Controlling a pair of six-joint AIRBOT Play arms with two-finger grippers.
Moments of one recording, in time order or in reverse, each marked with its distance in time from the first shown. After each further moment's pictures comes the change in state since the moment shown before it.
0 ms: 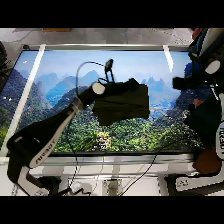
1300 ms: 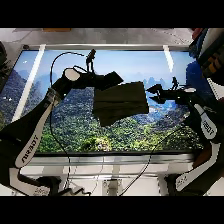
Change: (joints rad) left arm 0.187 0.080 0.000 -0.002 -0.352 0.045; right arm 0.017 -0.280 -0.214 0.830 -0.245 -0.116
